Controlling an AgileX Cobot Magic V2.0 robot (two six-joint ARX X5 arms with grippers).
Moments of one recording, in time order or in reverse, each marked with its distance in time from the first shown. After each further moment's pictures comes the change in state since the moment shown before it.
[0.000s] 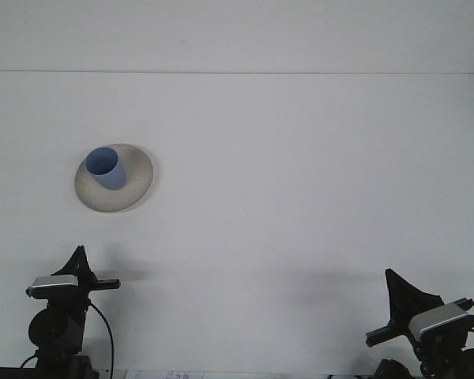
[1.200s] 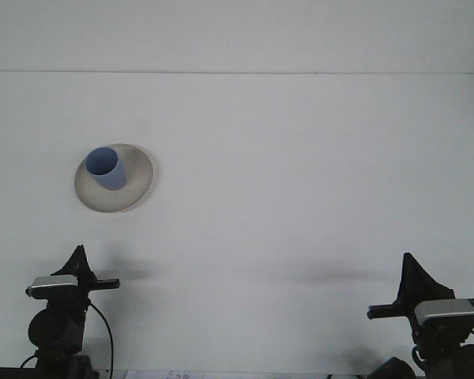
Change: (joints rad) left arm 0.000 0.000 0.000 0.006 0.000 0.000; right arm -0.353 0.000 -0.093 0.247 -0.109 -0.066
